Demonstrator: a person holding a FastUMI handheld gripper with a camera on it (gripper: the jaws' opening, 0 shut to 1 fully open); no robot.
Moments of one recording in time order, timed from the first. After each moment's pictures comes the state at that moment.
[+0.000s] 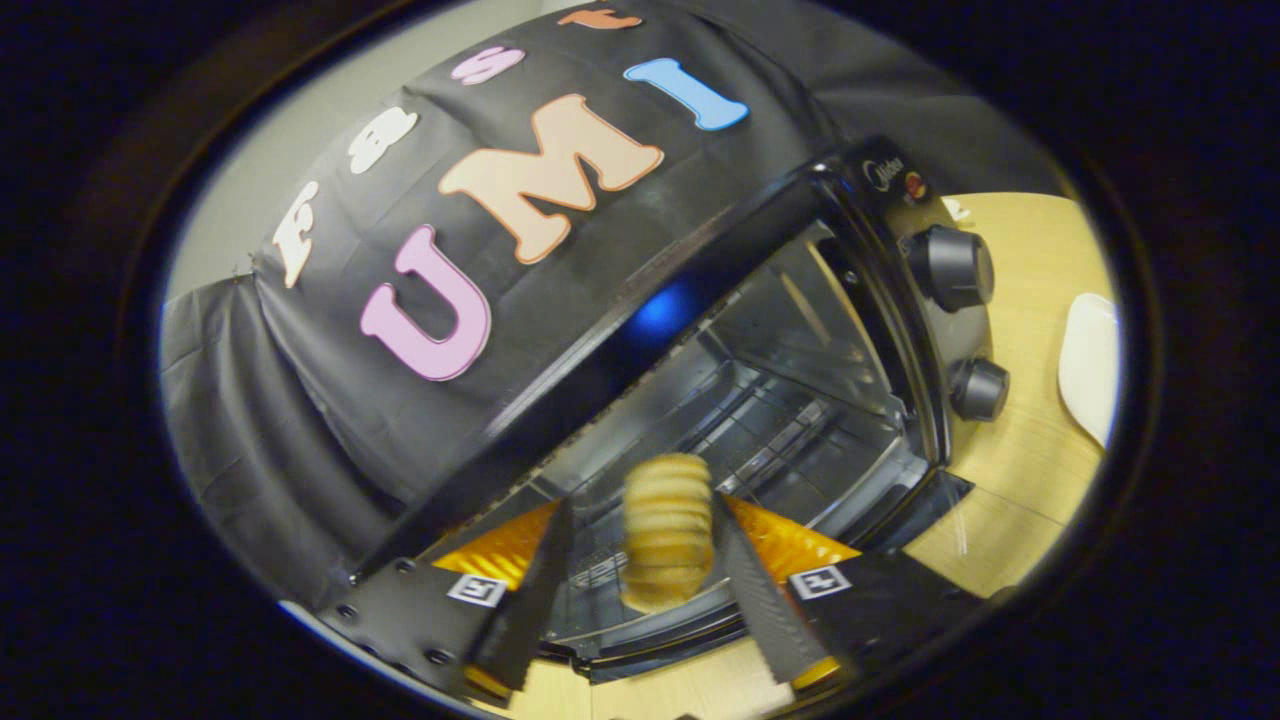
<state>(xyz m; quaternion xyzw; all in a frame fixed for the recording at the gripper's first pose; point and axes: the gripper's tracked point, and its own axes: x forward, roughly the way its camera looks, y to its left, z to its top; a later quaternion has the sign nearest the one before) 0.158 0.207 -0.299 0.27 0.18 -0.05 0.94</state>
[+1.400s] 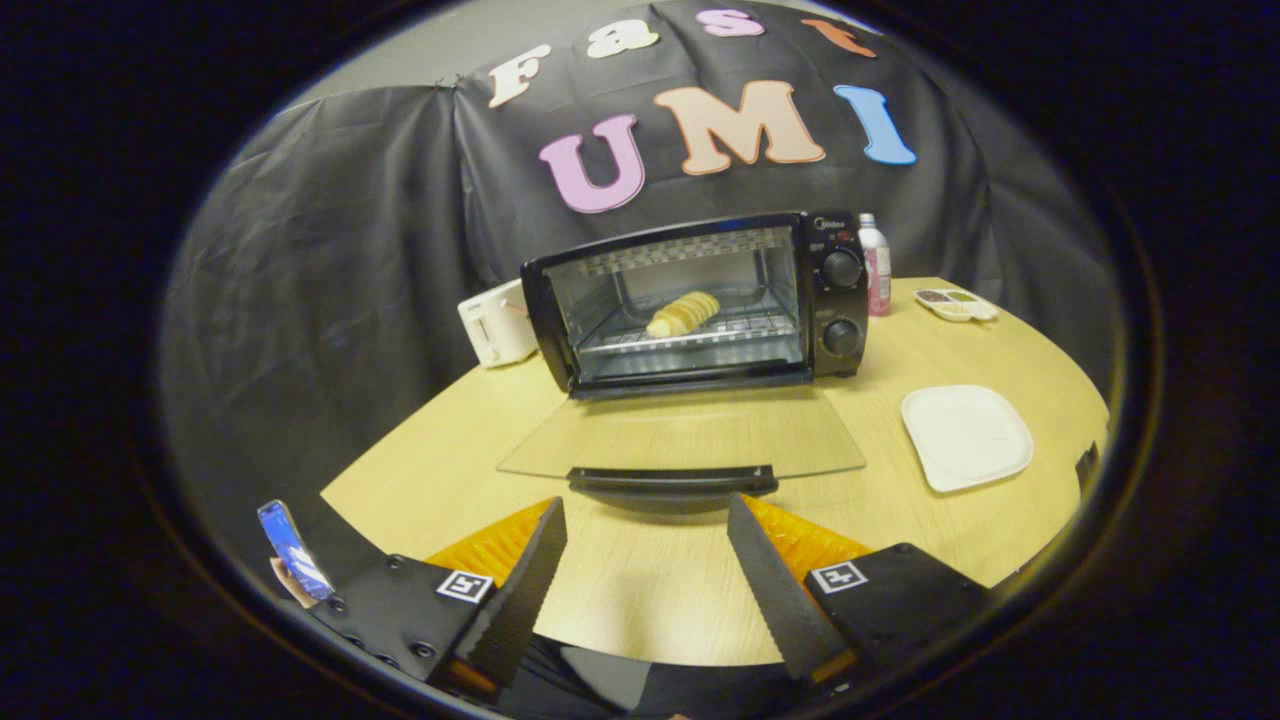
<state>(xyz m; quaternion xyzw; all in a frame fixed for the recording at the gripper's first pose) -0.108 0.181 -0.329 -0.02 0.30 0.11 0.95</state>
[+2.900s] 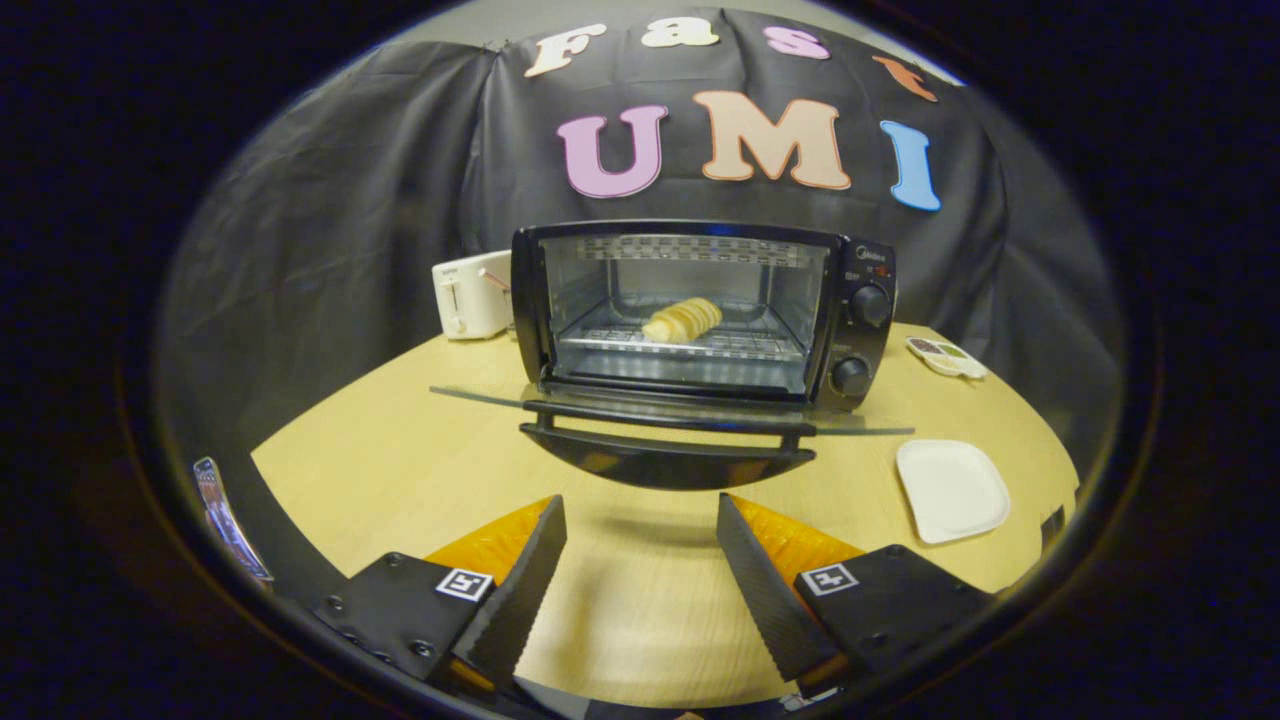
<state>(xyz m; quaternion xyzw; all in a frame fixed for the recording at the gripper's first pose) -0.057 0.196 -0.317 -0.08 0.27 0.09 0.95</state>
